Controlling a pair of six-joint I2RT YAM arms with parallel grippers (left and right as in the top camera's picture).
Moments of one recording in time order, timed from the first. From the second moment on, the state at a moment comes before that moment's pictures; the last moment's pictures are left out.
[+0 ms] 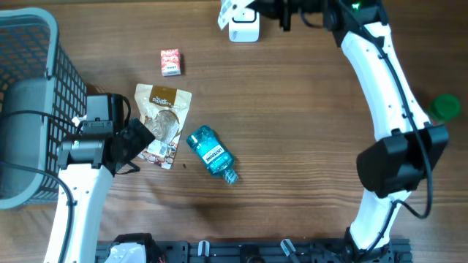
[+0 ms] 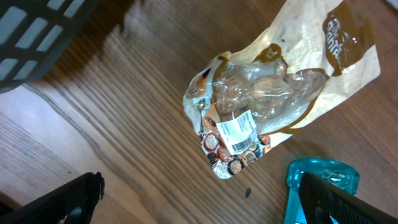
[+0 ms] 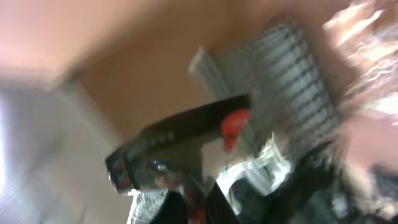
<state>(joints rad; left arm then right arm) 0.02 1.17 0.97 -1.07 -0.16 -0.72 0.22 2.05 2.06 -0.55 -1.12 1.54</state>
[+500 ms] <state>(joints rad) 0.02 1.17 0.97 -1.05 -0.16 -0.72 0.23 2.05 2.06 -1.37 0.06 0.94</state>
